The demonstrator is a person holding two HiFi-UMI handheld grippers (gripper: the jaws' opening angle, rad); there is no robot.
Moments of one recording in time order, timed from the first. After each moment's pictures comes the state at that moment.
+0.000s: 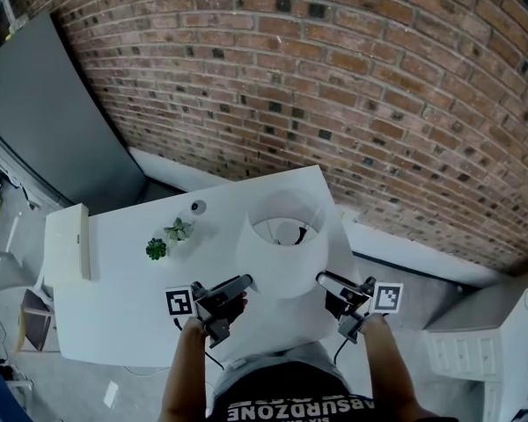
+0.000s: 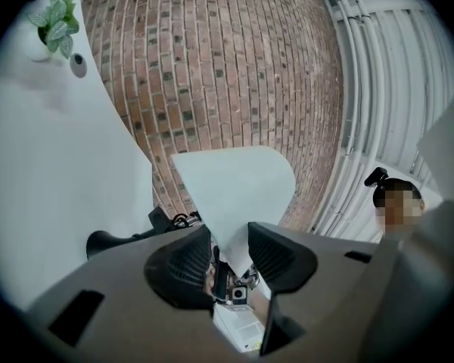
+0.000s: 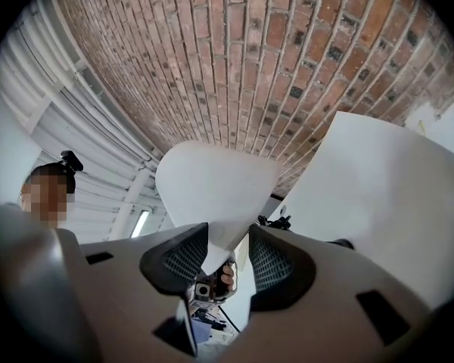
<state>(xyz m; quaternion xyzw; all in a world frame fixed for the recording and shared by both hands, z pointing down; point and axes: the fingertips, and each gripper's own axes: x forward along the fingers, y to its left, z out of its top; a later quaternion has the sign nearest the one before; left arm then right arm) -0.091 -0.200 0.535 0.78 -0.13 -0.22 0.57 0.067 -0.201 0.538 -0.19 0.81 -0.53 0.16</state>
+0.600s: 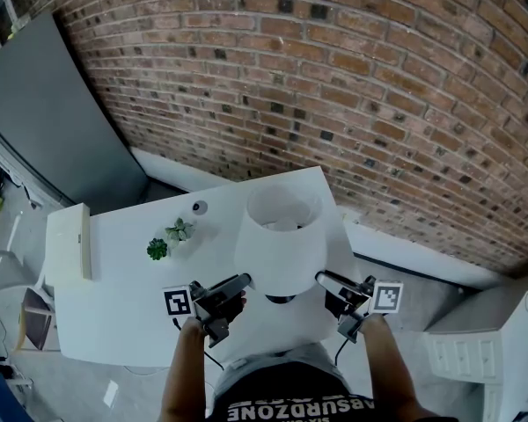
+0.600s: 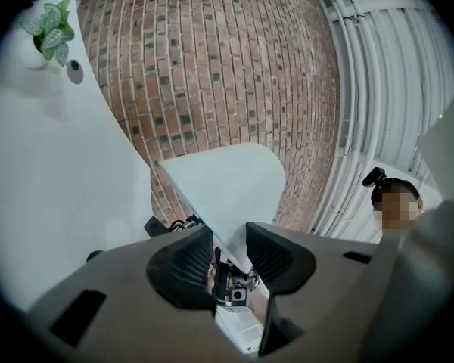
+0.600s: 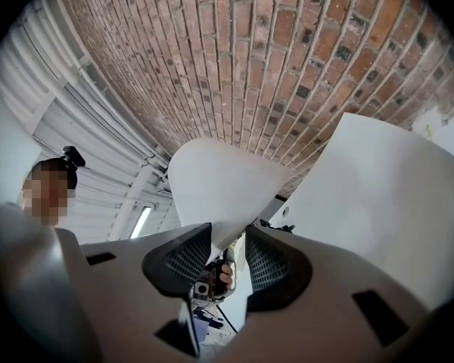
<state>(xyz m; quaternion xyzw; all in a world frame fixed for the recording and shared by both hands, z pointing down) -0.095 -0.205 0.531 0.78 -0.13 -0.23 0.56 0.064 -0.206 0.534 -0.19 0.82 -0.52 0.16</state>
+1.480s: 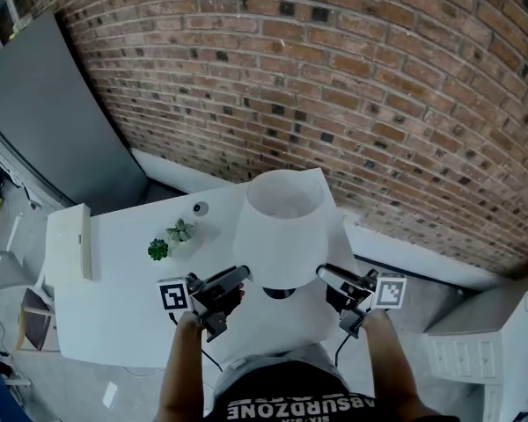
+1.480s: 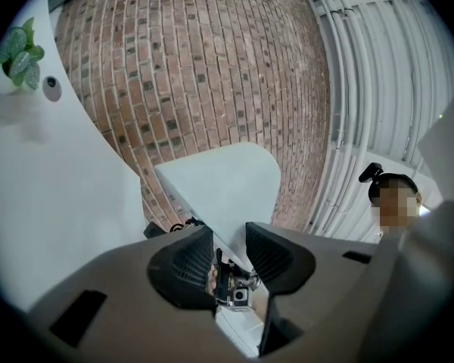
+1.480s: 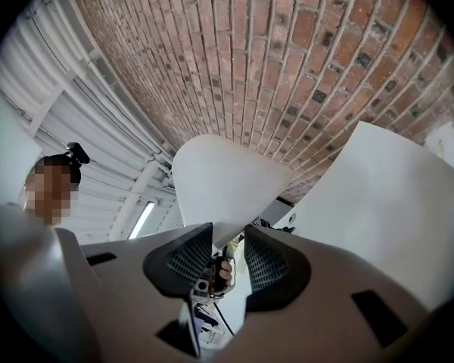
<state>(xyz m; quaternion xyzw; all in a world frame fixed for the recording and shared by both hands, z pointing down) -0.102 -0.217 0.506 0.81 -0.13 -0.23 0.53 0.058 -0.216 0.508 -0.18 0.84 -0.49 0.15</state>
